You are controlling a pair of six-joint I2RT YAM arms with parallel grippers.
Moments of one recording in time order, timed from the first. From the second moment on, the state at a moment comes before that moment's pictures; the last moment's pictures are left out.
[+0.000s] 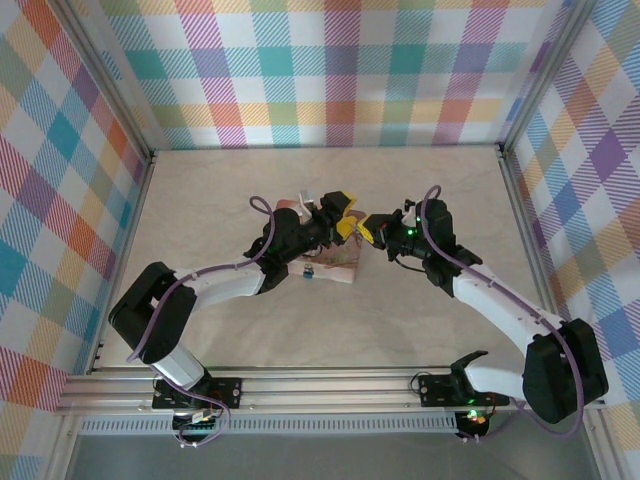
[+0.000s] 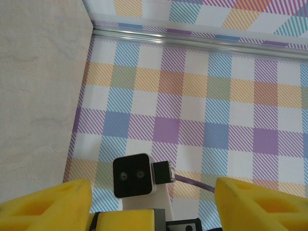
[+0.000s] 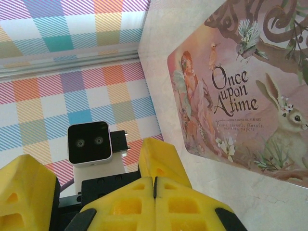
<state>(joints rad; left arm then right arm) -0.73 1.61 0.88 0.73 0.20 -1.67 0.45 1.21 0.75 0.09 -0.45 1.45</state>
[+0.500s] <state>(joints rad) -0.73 1.60 0.88 0.62 0.20 -1.62 0.45 1.21 0.75 0.09 -0.45 1.45</state>
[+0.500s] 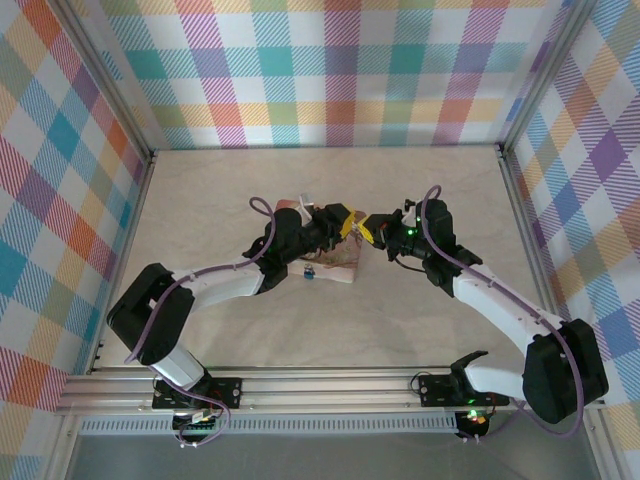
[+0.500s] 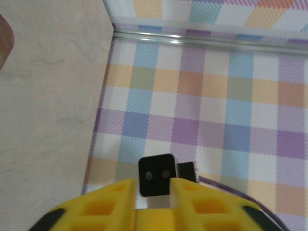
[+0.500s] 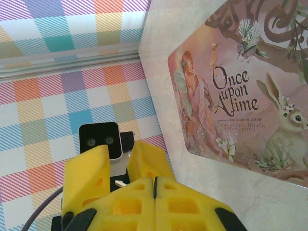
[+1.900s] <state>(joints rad) -0.72 1.38 1.16 0.08 0.41 -0.94 0.41 0.95 0.62 0.37 -0.70 0.87</state>
